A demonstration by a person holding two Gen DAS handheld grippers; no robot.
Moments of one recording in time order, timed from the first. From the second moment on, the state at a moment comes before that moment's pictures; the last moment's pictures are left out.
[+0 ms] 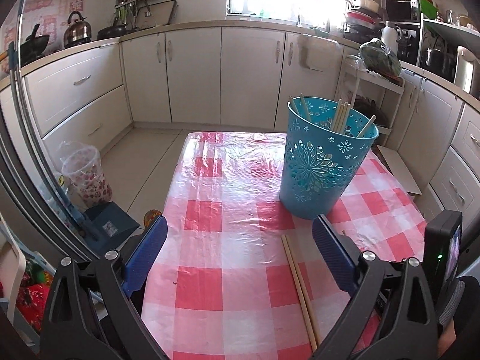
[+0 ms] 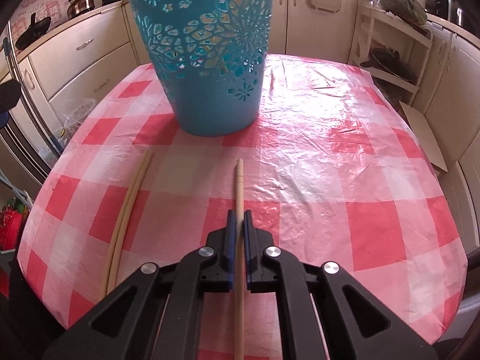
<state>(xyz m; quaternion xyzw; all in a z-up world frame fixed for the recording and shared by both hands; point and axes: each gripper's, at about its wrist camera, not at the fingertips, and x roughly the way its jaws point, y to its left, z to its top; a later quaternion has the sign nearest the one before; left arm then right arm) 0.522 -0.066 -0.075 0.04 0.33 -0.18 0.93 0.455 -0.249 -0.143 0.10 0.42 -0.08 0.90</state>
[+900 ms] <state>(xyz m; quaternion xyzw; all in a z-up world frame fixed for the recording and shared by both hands) 0.537 -0.061 -0.097 0.01 0.37 -0.17 0.91 0.486 -0.298 0.028 0.30 0.10 0.05 0.95</state>
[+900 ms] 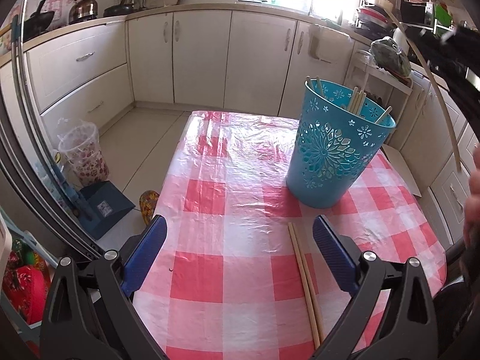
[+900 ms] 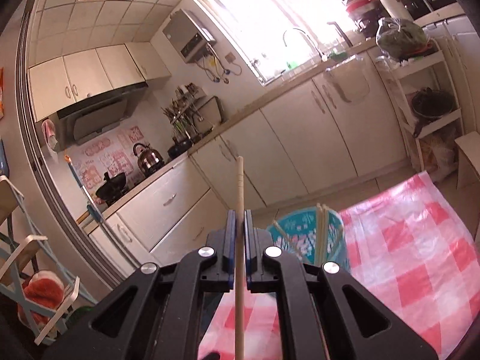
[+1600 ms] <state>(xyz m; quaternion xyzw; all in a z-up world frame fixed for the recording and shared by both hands) 0.550 -0.052 -0.113 -0.02 0.39 -0.17 0.90 0.574 -0.287 0.005 0.17 0.15 -0.05 0.97</state>
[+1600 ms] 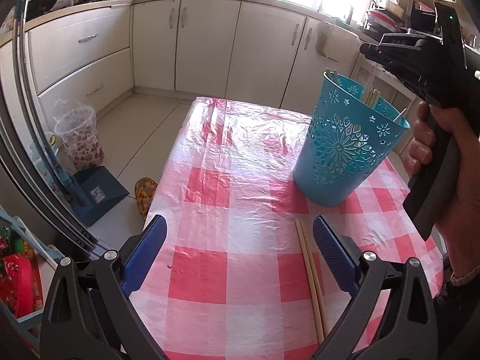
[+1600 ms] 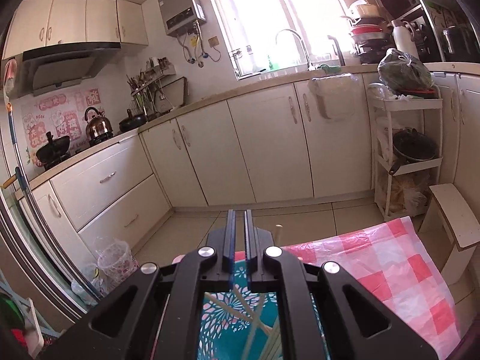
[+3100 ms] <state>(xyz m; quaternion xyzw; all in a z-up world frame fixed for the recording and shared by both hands) 0.518 -0.024 -0.115 0.01 0.40 -0.13 0.91 0.478 -0.209 -0.135 0.13 0.38 0.00 0.92</state>
